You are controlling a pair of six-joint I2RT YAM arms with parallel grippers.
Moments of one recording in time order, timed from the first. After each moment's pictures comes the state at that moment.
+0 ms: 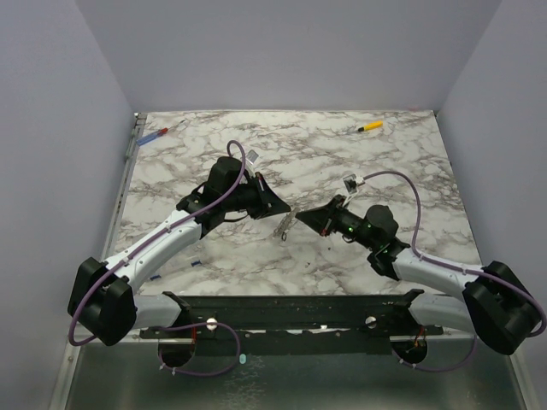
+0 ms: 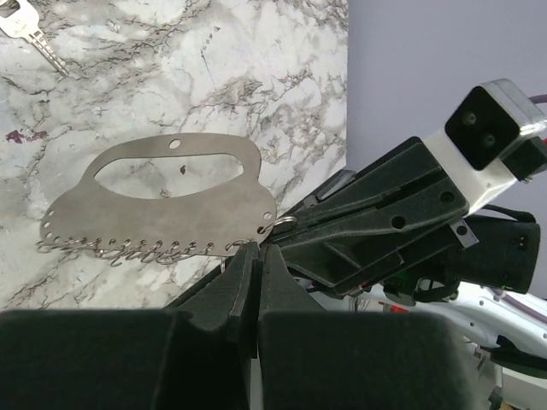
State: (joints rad) left arm -0.59 1.26 0.92 -0.17 0.46 -1.01; right arm 0.65 1.17 0.35 0.84 -0.33 0.75
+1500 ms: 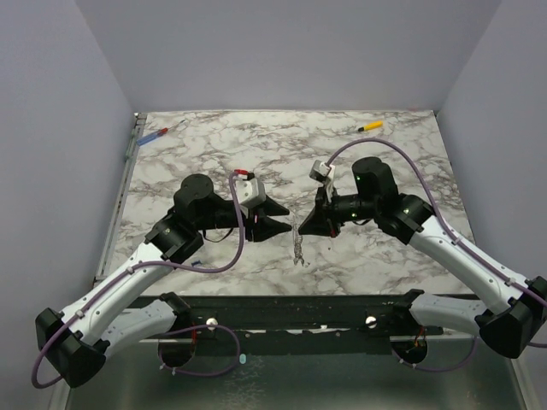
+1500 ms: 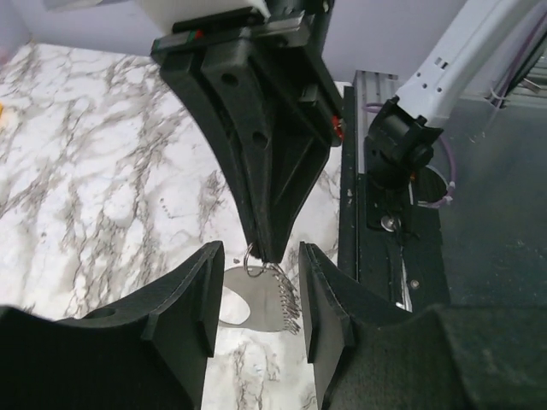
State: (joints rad) left arm -0.68 0.92 0.86 -0.03 0.76 0.02; right arm 0.68 1.13 1.05 -0.45 -0.70 0.03
